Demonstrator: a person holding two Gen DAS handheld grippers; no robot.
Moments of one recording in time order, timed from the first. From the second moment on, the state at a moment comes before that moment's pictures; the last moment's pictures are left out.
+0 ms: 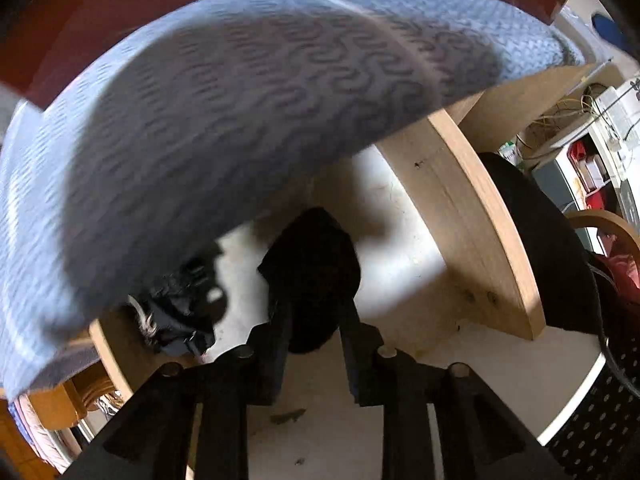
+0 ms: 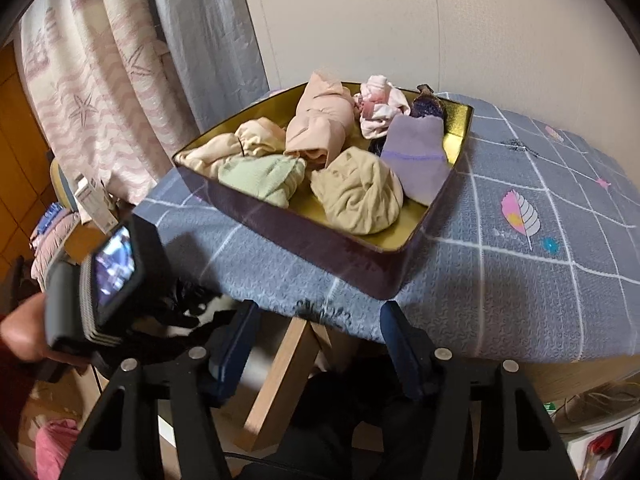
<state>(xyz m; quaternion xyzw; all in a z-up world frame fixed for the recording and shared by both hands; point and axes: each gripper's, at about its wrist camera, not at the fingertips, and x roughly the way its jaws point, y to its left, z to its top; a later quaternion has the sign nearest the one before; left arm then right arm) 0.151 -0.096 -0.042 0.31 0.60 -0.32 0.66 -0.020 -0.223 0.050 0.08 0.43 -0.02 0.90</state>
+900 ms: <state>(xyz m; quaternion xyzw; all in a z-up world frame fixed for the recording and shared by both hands) 0.144 -0.075 0.007 0.32 0.56 -0.33 0.69 0.007 -0.242 0.077 0.09 0.40 -0.05 0.91</state>
